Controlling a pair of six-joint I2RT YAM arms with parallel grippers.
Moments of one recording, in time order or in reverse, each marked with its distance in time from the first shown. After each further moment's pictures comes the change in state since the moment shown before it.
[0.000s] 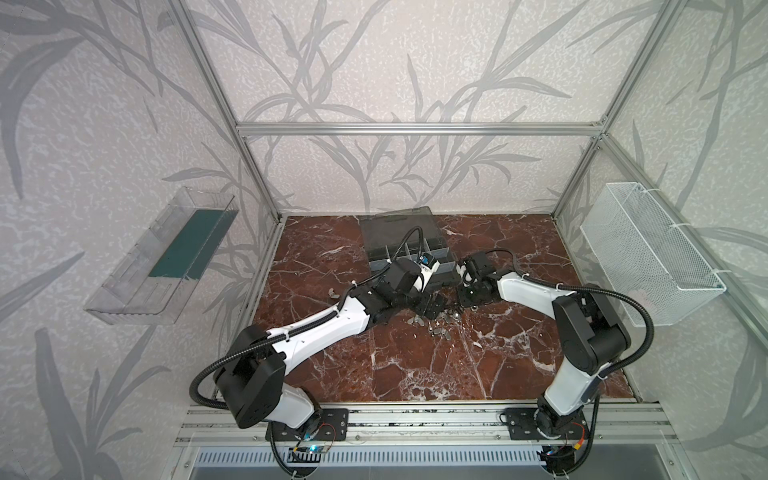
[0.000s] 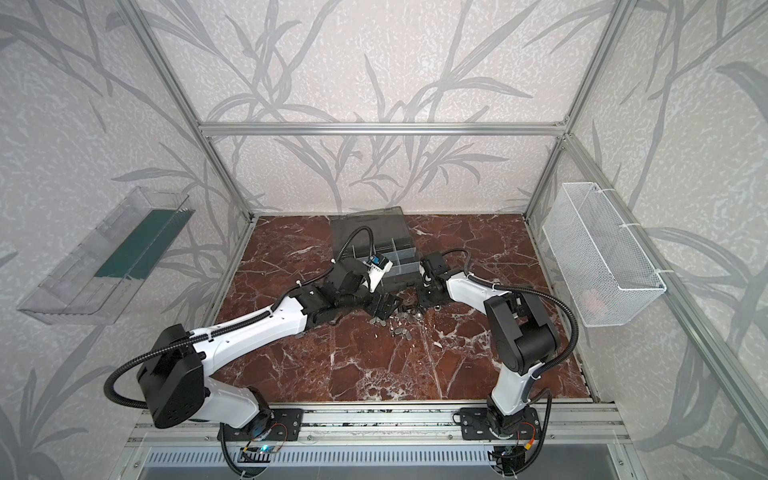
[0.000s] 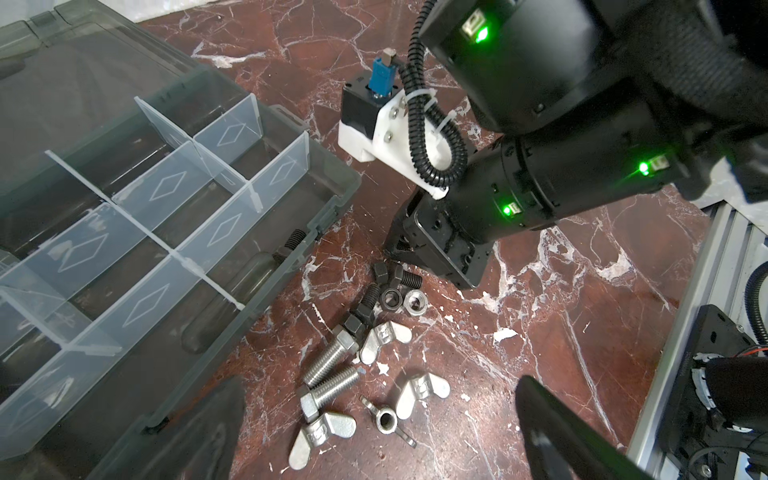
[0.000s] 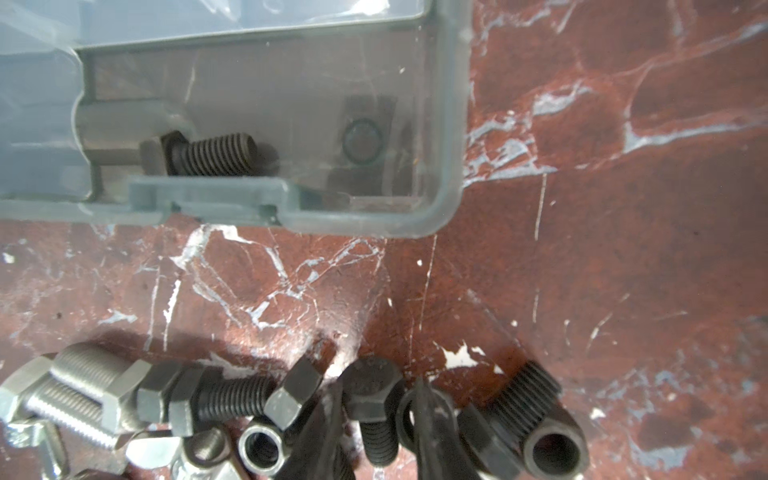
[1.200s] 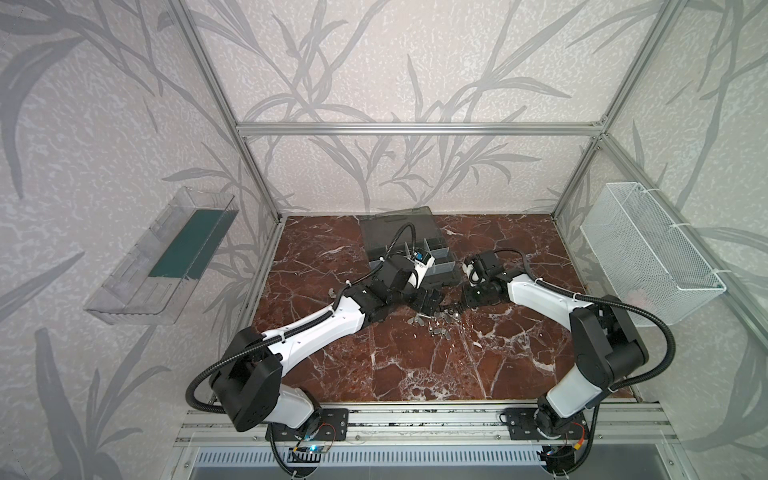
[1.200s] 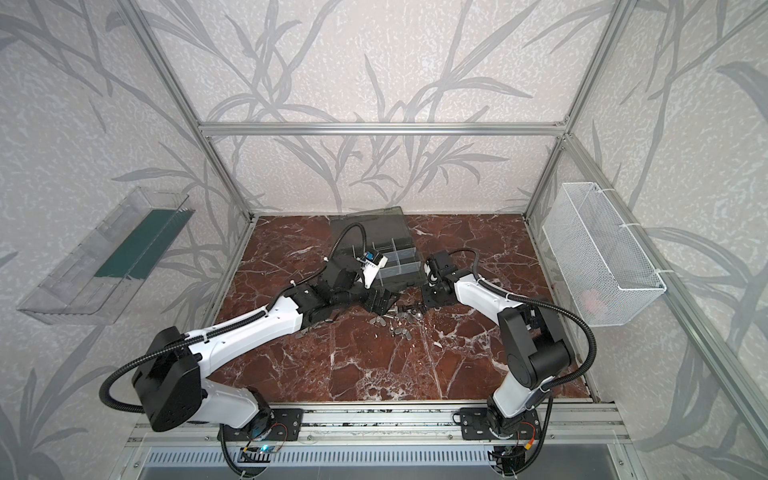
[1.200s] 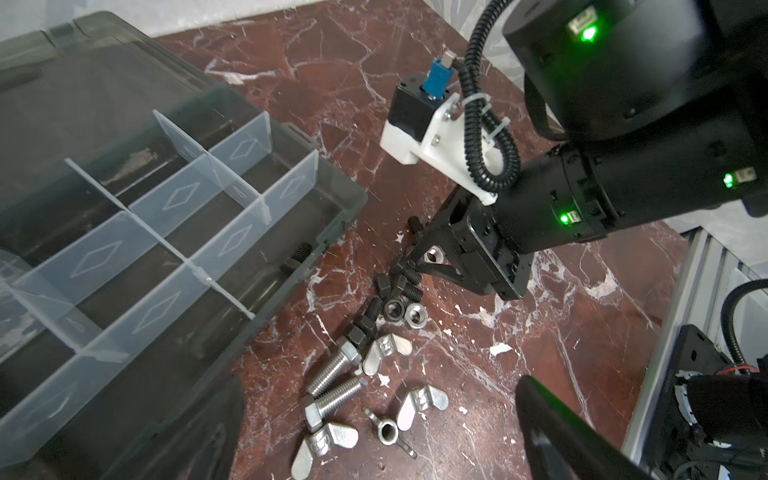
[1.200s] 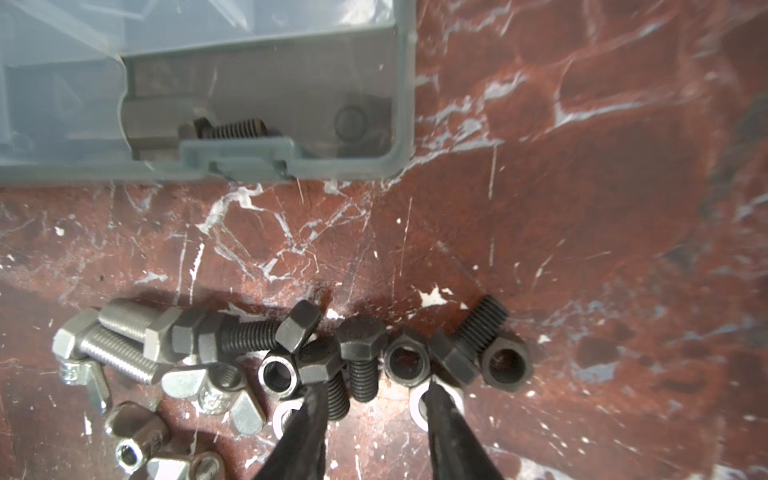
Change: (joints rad) left arm 0.034 -0.013 -0.021 0.040 0.039 -0.028; right arm -0.031 -0.107 -0.039 -0.052 -0.029 0.009
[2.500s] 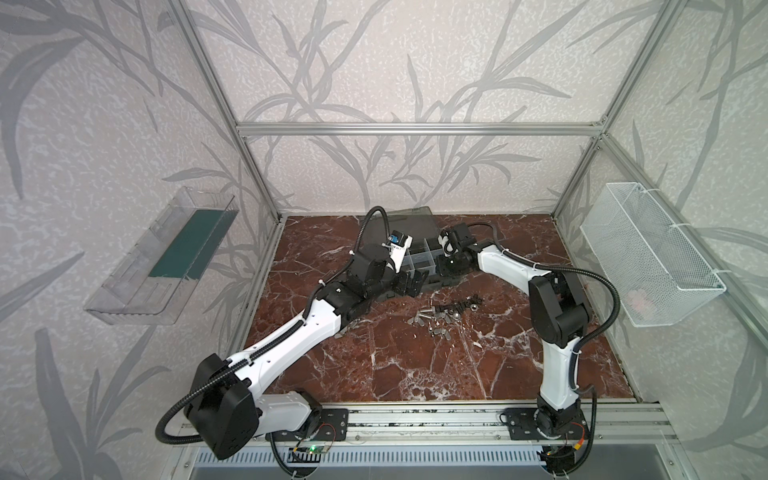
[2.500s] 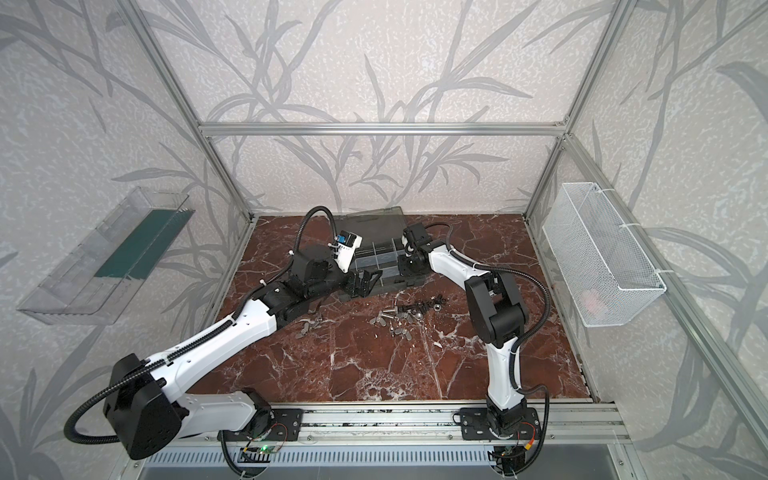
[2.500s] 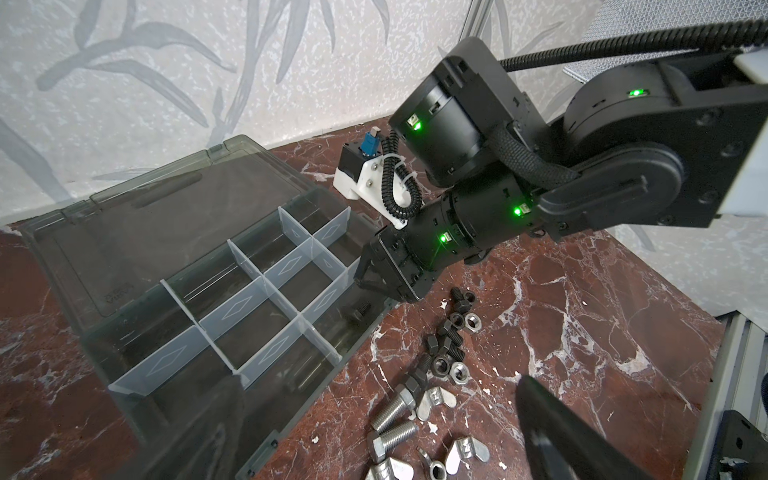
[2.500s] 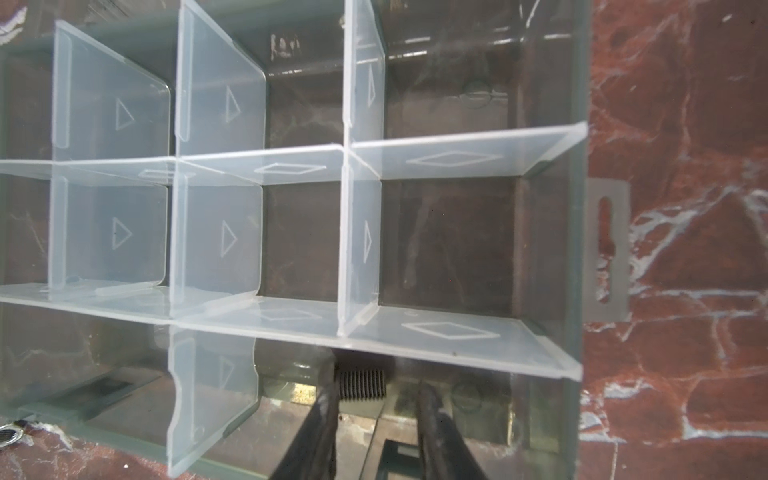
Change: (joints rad) left arm 0.116 -0.167 -0.002 0.024 -0.051 0.045; right arm 0.040 0.365 0.508 -0.027 -0.050 0.052
